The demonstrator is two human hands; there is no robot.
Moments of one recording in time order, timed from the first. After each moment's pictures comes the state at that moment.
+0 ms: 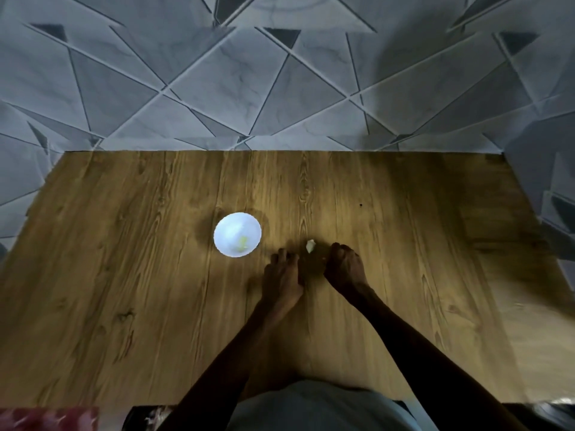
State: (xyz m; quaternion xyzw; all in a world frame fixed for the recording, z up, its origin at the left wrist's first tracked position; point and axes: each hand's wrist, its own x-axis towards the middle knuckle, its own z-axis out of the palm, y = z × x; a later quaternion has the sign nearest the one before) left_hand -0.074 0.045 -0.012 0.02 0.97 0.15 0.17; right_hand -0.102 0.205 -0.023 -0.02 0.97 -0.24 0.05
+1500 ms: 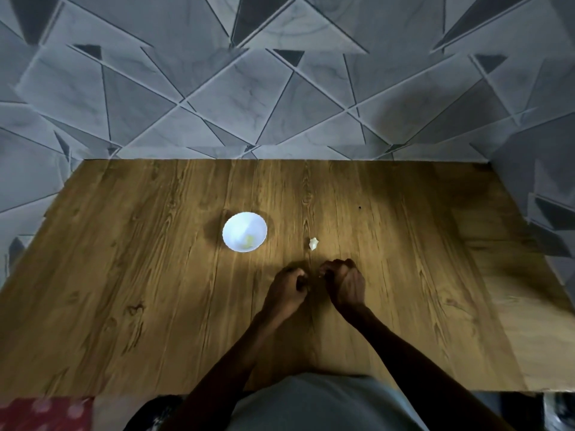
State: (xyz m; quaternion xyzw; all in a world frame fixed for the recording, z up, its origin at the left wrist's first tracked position) left_hand -0.038 0.036 -0.032 0.01 0.92 0.37 0.15; right_hand -0.047 0.197 -0.041 -0.02 0.97 -0.26 -0.02
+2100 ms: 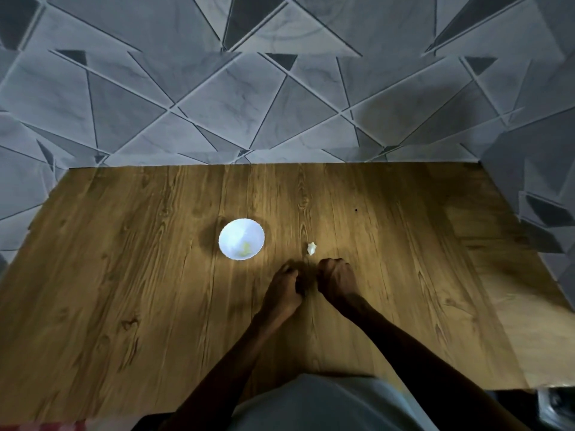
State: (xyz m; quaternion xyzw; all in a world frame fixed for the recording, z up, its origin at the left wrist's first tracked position) left_hand -0.053 0.032 -0.045 0.01 0.94 0.30 0.15; right_hand -0.073 0.181 -0.019 -0.05 0.98 -0.14 0.09
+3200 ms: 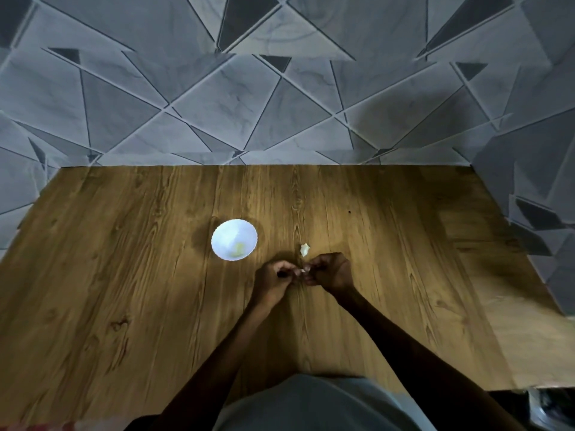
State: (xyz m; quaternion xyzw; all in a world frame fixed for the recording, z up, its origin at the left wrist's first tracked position) left_hand -0.063 0.028 -0.011 -0.07 0.85 0.52 0.10; right_hand -0.080 0.189 -0.008 0.10 0.77 -0.62 0.13
